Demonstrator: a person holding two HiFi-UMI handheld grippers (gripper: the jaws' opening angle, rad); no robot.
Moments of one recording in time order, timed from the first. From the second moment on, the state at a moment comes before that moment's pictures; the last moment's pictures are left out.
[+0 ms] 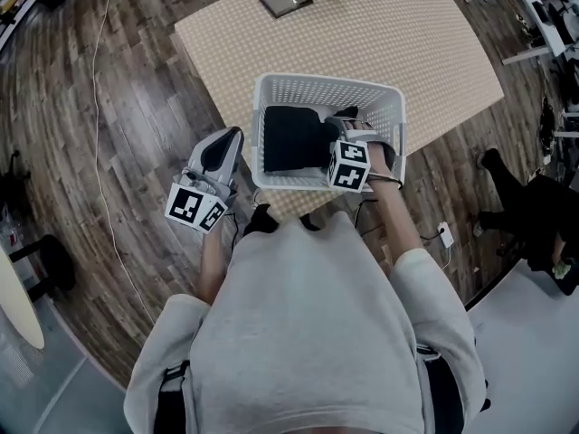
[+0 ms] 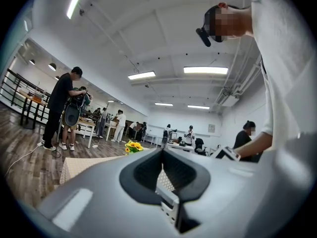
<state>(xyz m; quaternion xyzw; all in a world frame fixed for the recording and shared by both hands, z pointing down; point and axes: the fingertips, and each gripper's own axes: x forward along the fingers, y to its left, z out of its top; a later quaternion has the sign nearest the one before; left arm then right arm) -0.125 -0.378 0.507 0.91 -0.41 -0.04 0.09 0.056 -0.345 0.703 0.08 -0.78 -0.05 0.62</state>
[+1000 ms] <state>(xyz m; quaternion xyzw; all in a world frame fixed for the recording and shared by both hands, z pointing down) -0.172 -0.376 0.513 0.88 -0.46 -0.04 0.10 0.058 -0.352 0.816 0.00 -0.71 0.04 0.70</state>
